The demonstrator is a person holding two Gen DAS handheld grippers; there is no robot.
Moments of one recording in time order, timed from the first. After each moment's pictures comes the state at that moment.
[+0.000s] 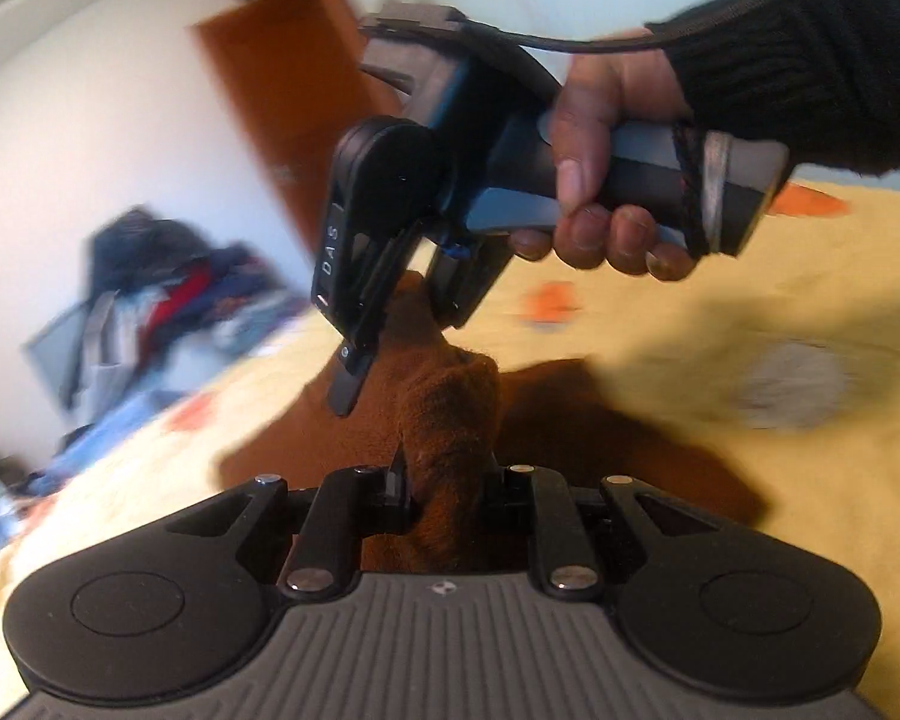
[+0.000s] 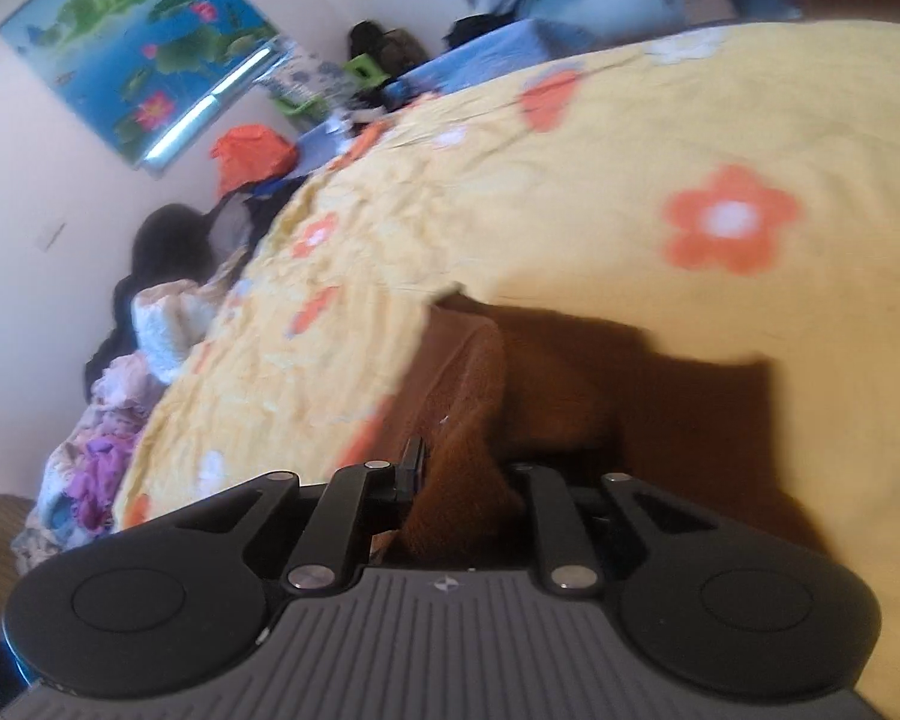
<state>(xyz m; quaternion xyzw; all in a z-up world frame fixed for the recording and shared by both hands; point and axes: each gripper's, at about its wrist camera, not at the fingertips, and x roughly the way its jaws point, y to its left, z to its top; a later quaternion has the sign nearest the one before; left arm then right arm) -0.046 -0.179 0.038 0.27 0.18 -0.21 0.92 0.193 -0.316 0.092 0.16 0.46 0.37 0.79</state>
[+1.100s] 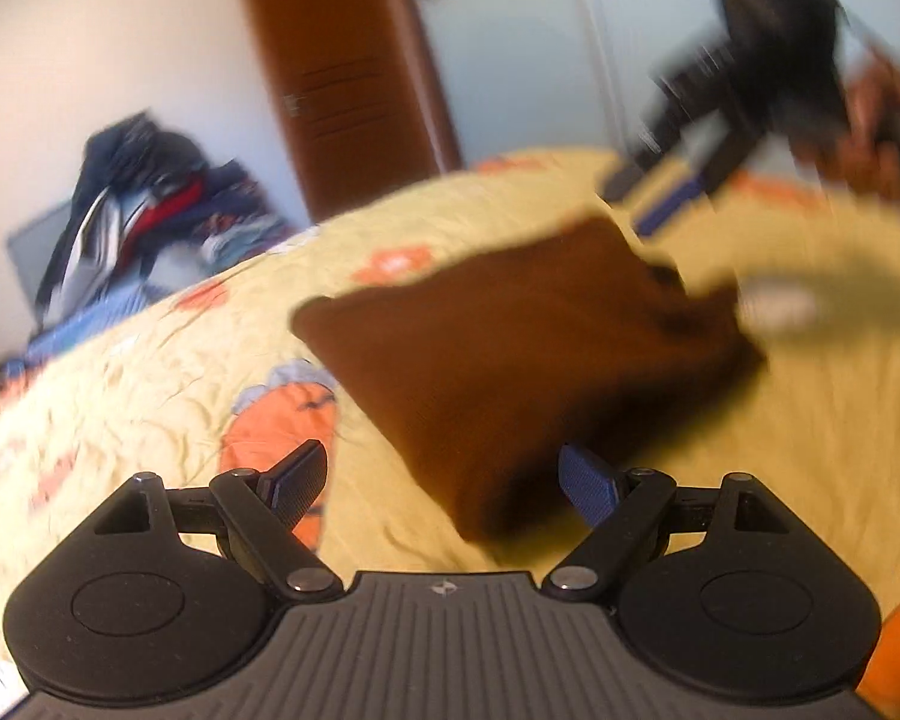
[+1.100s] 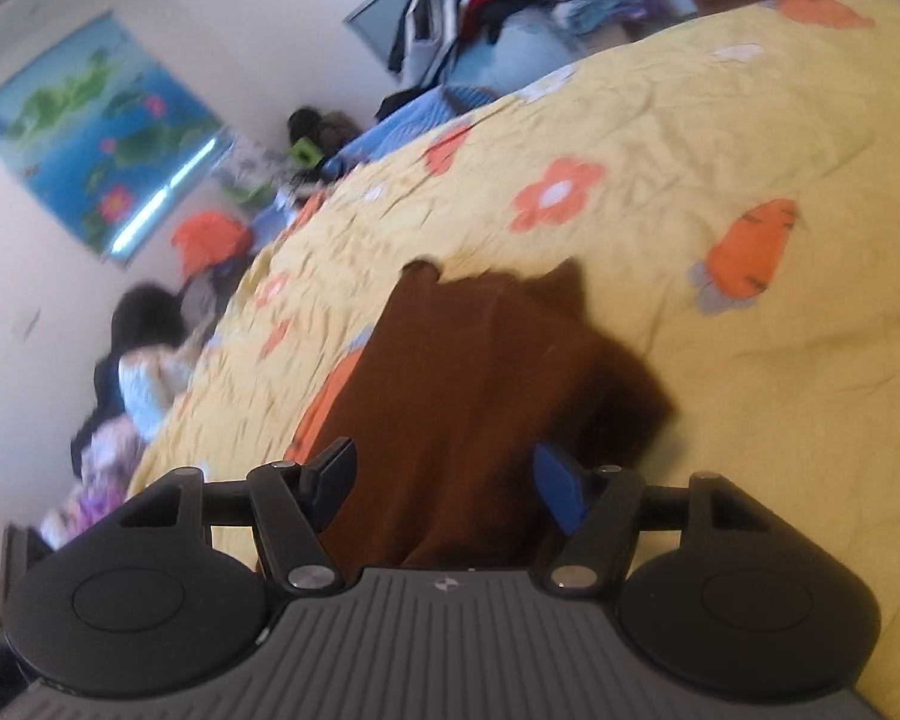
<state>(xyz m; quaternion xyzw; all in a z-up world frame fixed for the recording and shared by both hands) -0.078 -0.055 0.039 0.21 0.23 -0.21 0.93 0.091 -0.395 0.076 0.21 0.42 0.31 0.83</state>
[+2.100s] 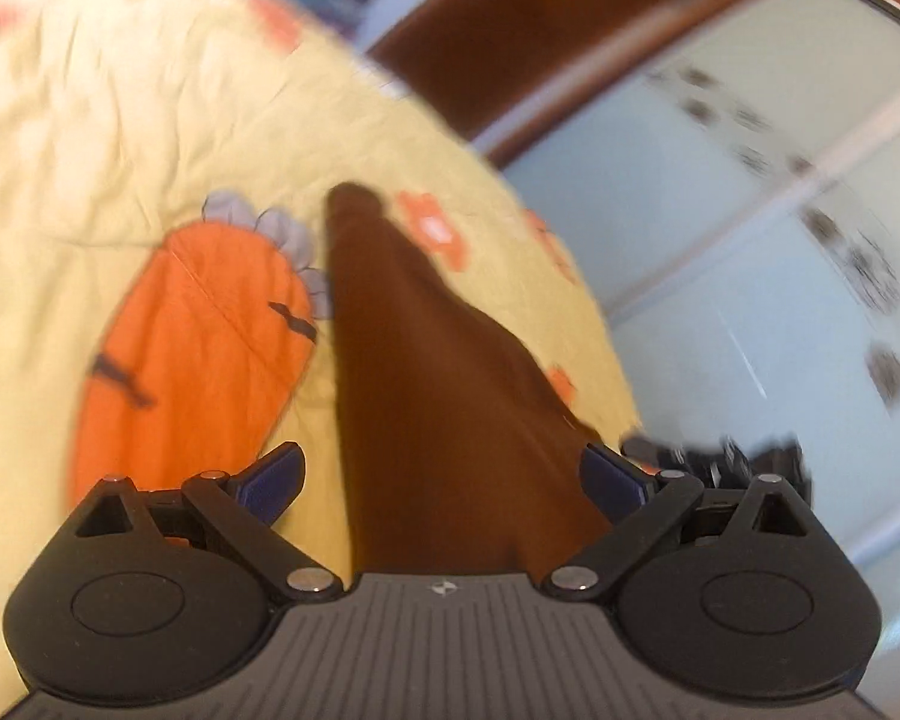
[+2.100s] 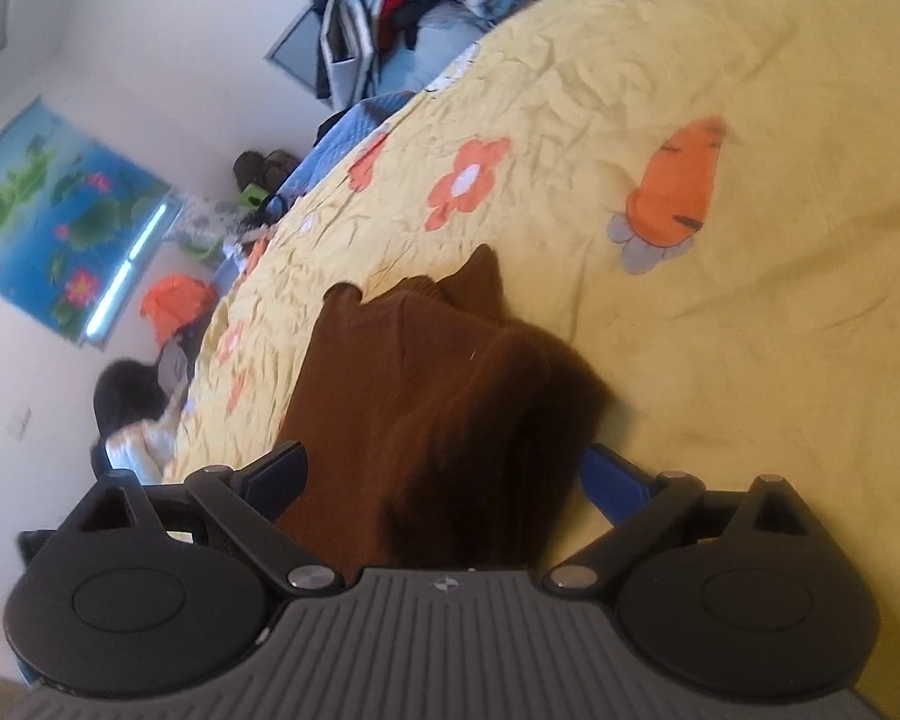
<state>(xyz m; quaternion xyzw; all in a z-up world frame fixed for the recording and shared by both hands) 0.076 0.037 0.021 -0.34 0.40 -0.24 0.82 0.142 -0.416 0.019 0.32 0.44 0.25 0.80</state>
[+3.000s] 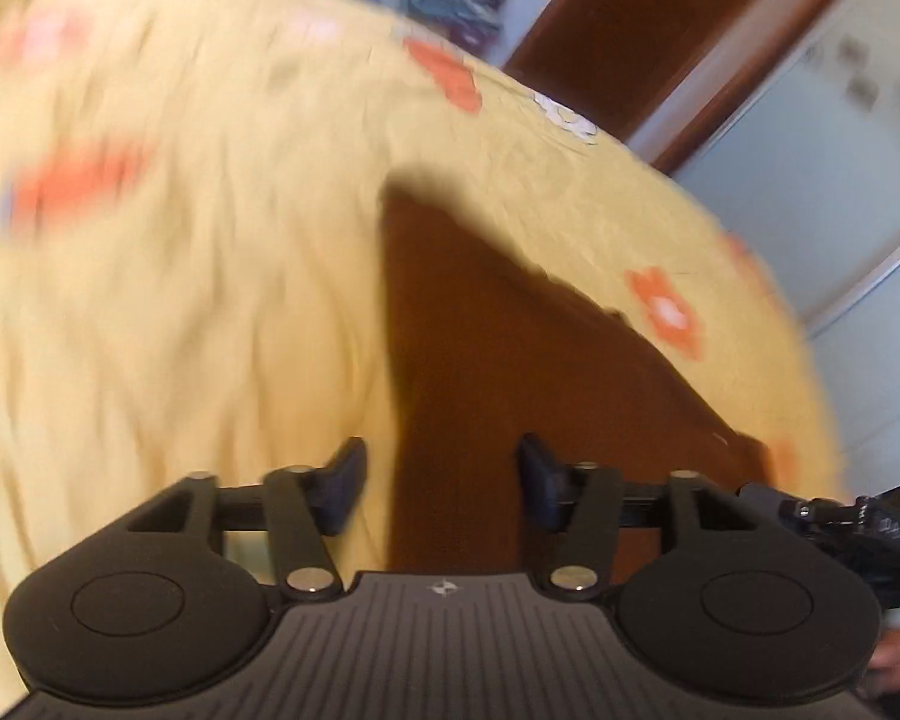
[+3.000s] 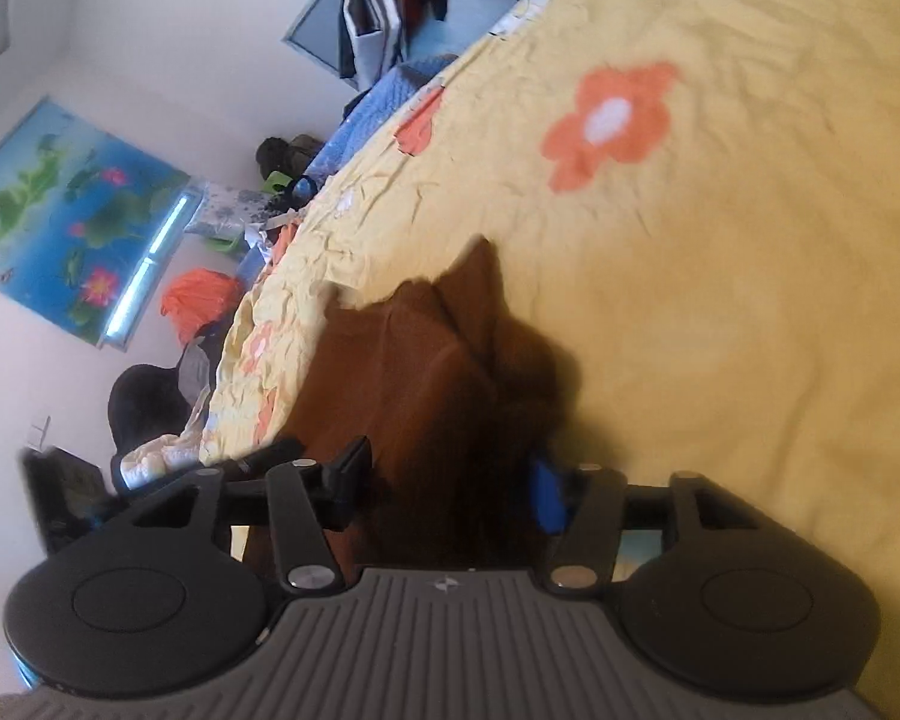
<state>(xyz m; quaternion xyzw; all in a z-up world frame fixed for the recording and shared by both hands) 0.121 0.110 0.038 -0.27 0.44 -0.13 0.85 0.210 -0.289 0.000 0.34 0.44 0.29 0.78</state>
